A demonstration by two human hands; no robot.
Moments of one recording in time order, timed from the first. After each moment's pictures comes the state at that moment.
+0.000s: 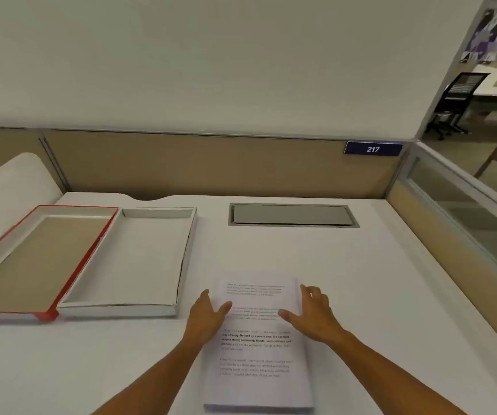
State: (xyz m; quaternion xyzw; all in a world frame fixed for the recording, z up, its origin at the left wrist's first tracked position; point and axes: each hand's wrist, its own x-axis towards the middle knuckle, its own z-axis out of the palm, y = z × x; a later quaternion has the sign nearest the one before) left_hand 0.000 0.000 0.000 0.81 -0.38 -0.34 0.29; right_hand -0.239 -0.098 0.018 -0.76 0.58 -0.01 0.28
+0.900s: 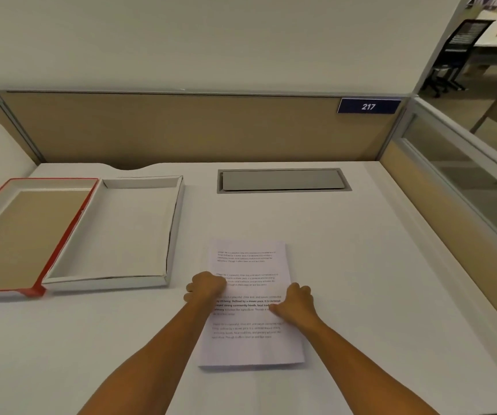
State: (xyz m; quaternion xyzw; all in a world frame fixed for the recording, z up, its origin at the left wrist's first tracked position) left_hand -0.030 -0.027 0.009 0.88 -0.20 -0.39 0.17; right_hand -0.223 -0.059 -0.011 -0.64 0.67 0.00 0.37
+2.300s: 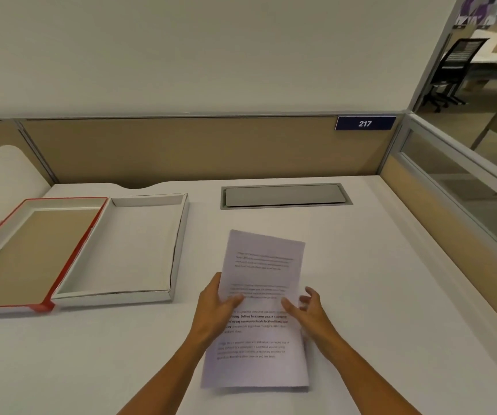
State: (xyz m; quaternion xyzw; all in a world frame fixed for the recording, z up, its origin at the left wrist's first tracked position) left_hand -0.047 0.025 0.035 0.67 -0.41 -0.40 0.48; right_hand -0.263 -0.061 -0.021 -0.51 0.57 -0.23 0.60
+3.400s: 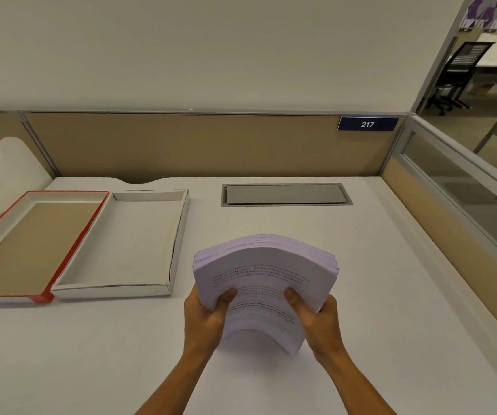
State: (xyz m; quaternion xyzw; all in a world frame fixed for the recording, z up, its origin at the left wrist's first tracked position) left_hand -0.065 0.057 0.056 0.59 -0.37 -0.26 0.67; right_hand -0.255 -0.003 0.077 -0.54 0.39 -0.49 0.56
